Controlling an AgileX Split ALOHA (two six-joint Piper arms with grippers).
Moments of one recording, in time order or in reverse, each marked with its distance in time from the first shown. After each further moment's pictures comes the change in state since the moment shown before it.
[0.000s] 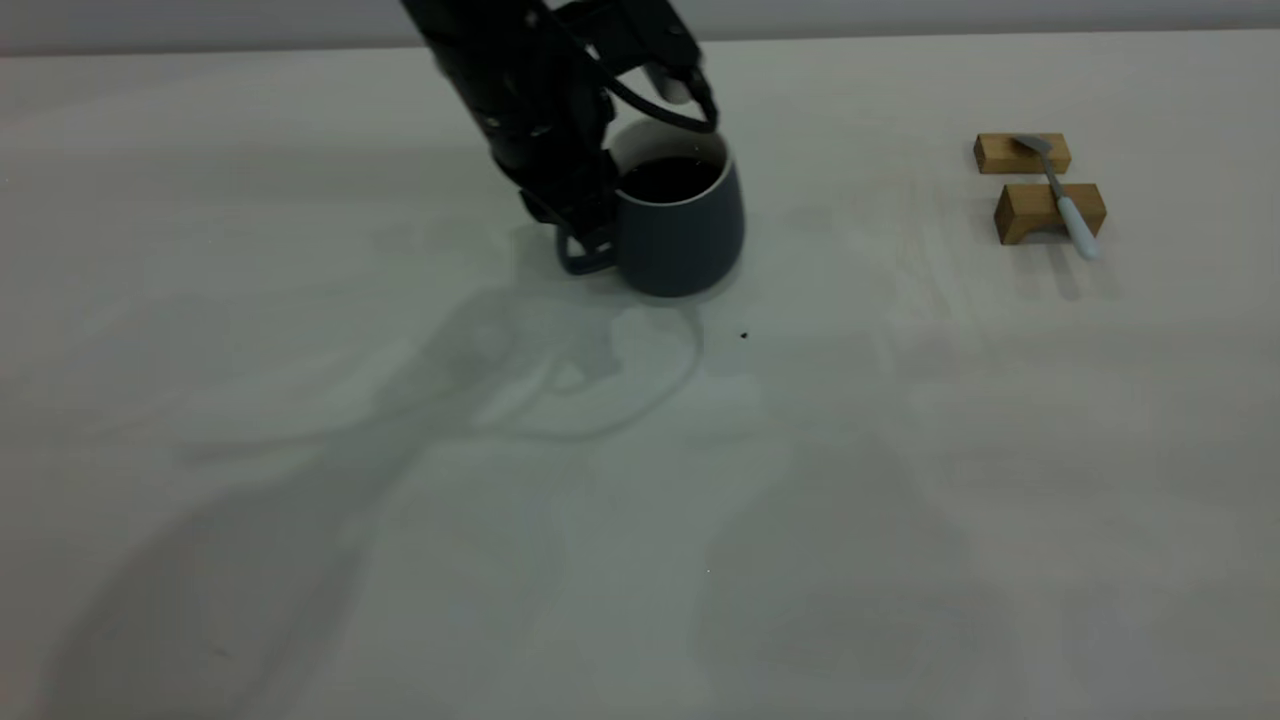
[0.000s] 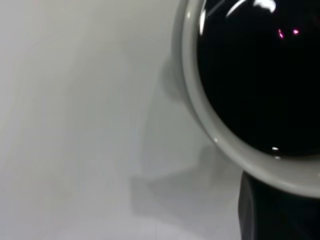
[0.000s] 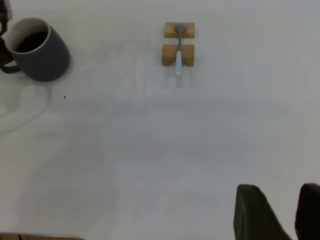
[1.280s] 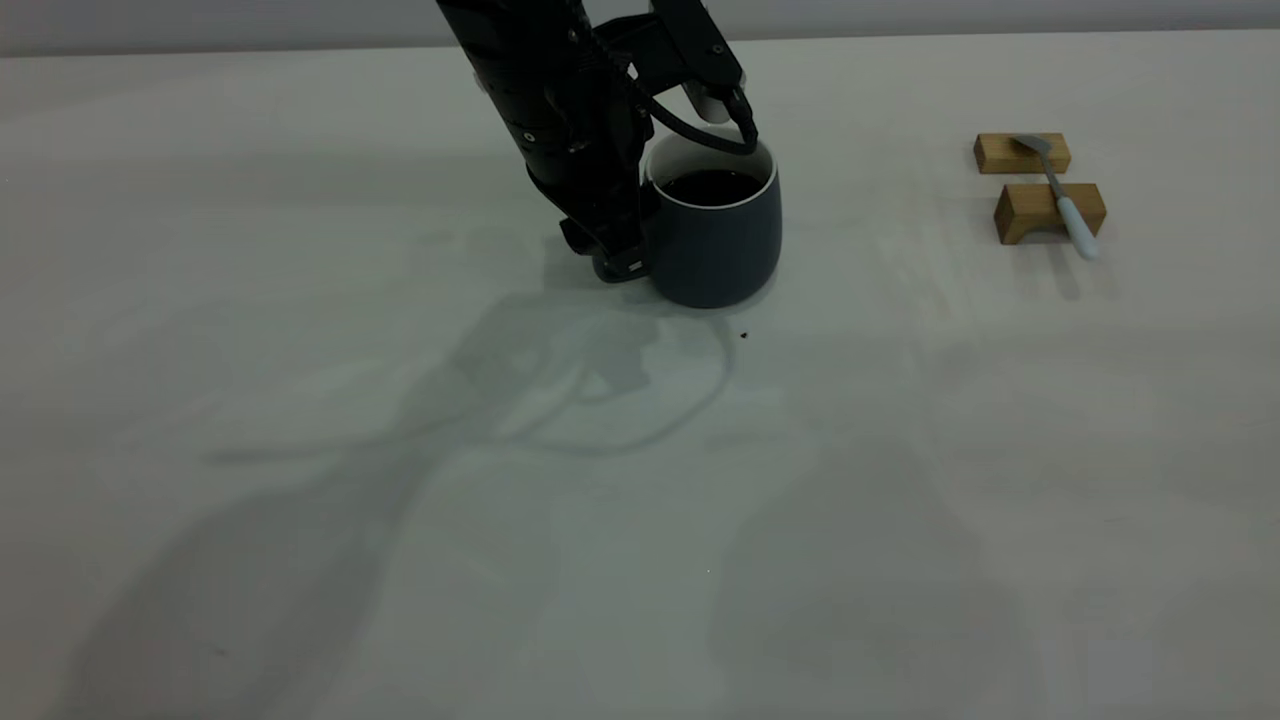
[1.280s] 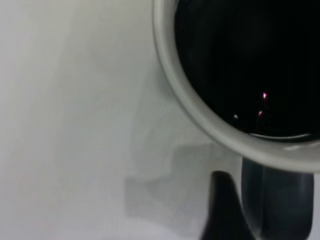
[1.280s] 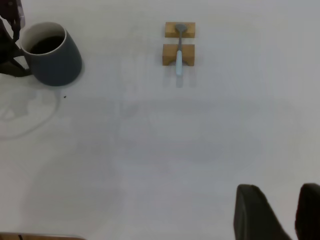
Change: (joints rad) left arm -0.029 0.012 -0.017 -0.026 0.031 0.022; right arm 0.000 0.000 0.000 0.001 0.000 0.000
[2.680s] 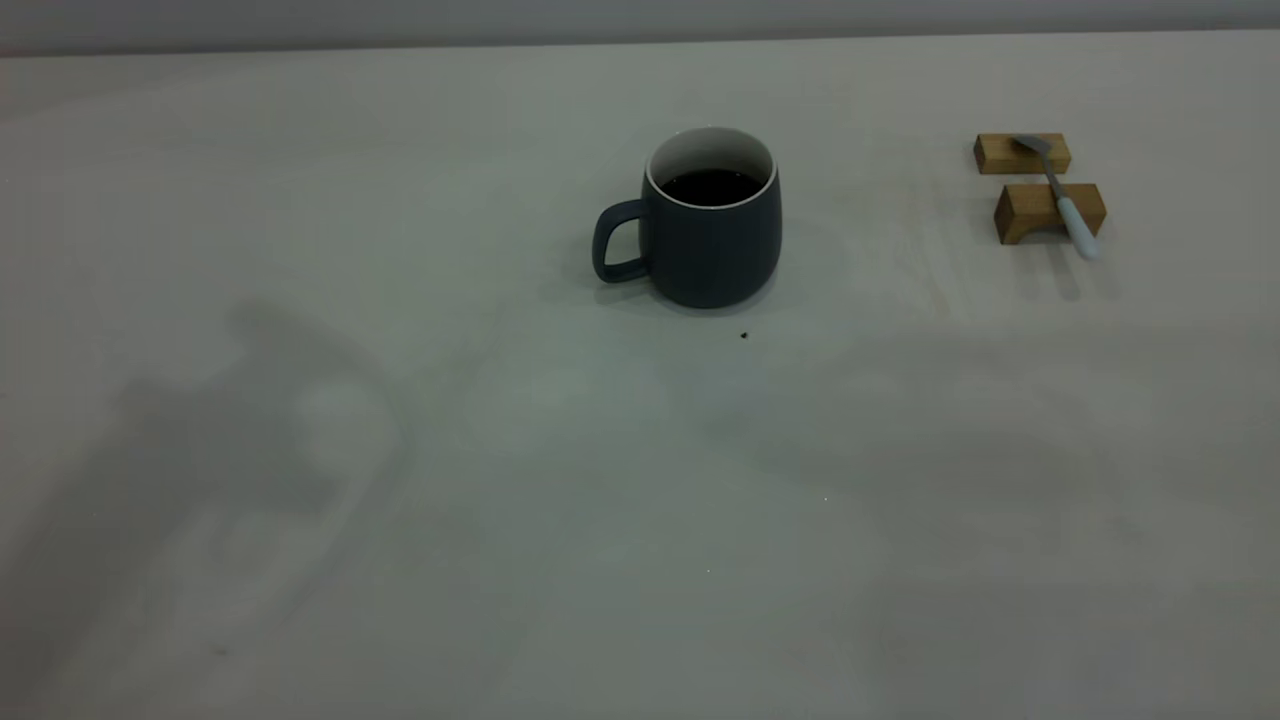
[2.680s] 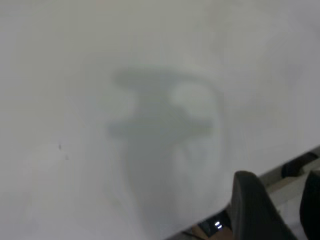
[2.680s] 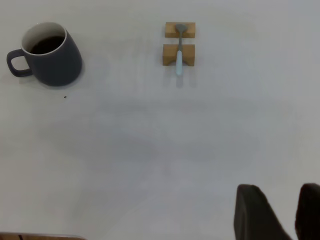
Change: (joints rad) left arm 0.236 -1.019 0.225 0.028 0.842 -0.503; right arm 0.000 0.000 0.000 0.000 0.000 0.000
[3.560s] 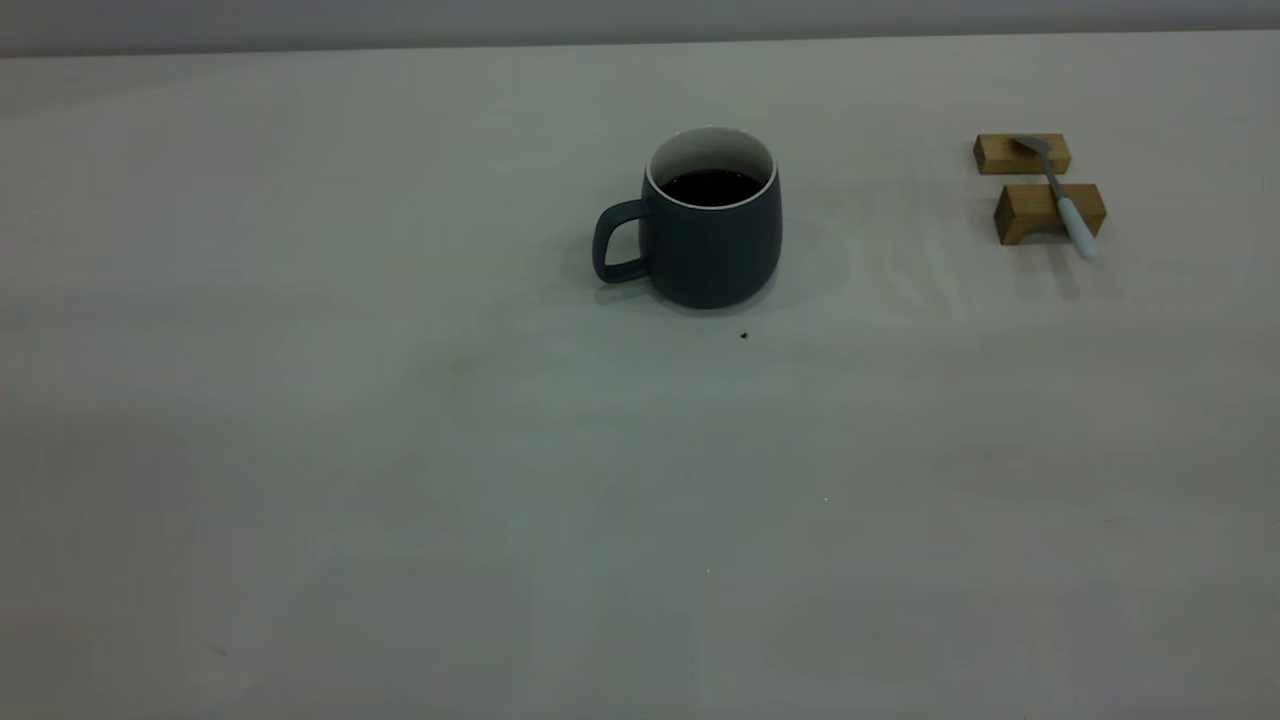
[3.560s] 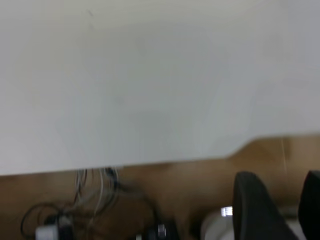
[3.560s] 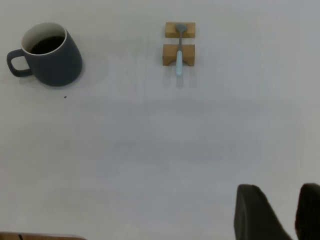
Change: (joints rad) left arm 0.312 -1.075 0.820 -0.003 -0.040 -0.146; right arm 0.000 0.000 0.000 0.000 0.000 0.000
